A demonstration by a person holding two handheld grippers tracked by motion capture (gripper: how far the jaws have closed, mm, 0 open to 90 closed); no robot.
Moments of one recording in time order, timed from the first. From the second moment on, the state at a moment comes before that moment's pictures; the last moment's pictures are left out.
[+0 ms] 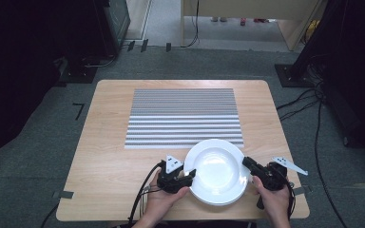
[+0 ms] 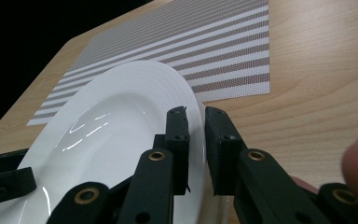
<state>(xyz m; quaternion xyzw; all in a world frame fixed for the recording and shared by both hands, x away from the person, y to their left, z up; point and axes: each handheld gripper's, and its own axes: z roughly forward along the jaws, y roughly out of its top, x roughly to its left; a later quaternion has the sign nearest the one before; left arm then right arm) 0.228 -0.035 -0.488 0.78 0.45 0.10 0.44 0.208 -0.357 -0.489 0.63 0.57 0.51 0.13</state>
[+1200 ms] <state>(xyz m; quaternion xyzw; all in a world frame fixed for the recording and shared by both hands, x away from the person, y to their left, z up) 0.230 -0.021 -0.474 0.76 0.46 0.10 0.45 0.213 -0.354 -0.497 0.63 0.57 0.52 0.09</state>
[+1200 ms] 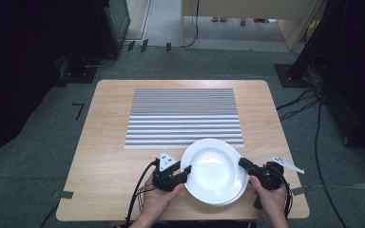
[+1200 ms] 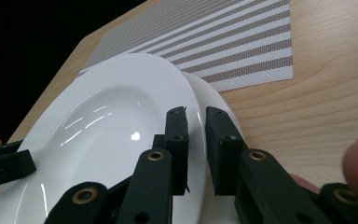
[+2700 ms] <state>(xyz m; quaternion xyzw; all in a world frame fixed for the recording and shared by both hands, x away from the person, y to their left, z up) 0.235 -0.004 -0.471 0.74 0.48 0.07 0.47 0.205 -0.349 -0.488 0.61 0.55 0.58 0.06</state>
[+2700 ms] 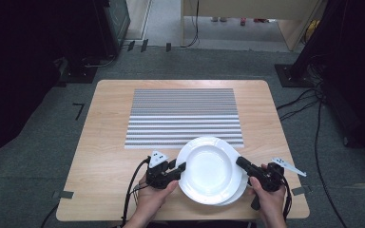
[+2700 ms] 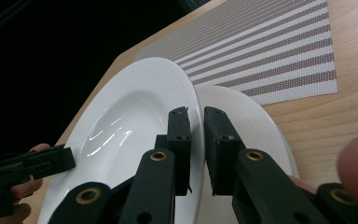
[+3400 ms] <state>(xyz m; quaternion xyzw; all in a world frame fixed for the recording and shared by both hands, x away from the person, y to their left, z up) 0.234 -0.010 -0.480 0.74 0.48 0.06 0.46 0.206 -0.349 -0.489 0.61 0.54 0.57 0.04</state>
